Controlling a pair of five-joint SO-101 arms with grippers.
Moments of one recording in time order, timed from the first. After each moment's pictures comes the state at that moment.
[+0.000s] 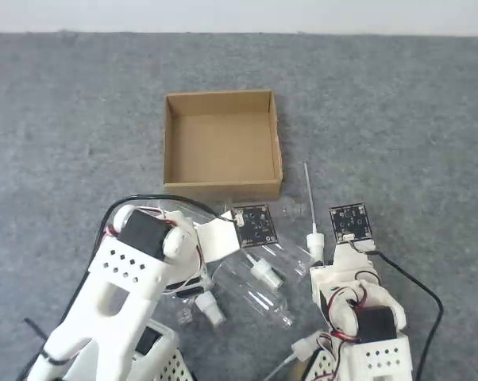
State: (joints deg) left arm 19.9 -42.2 43.8 98.7 -43.8; right arm -11.6 -103.3 95.2 74.8 -0.2
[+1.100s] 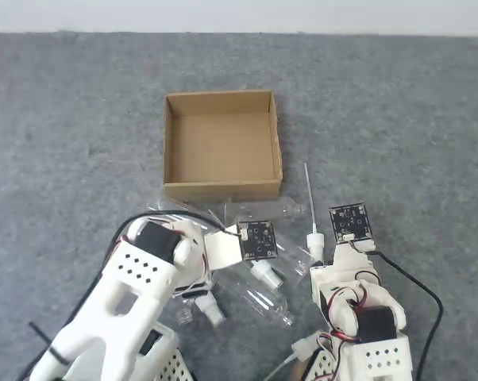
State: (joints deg) left arm 19.9 -42.2 58.5 82.2 -48.8; right arm -11.6 -103.3 95.2 74.8 -0.2
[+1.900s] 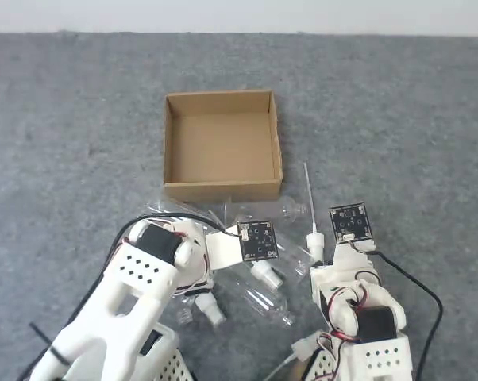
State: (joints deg) left arm 19.9 -42.2 60.7 78.0 -49.1; right arm -11.6 -103.3 95.2 74.8 -0.2
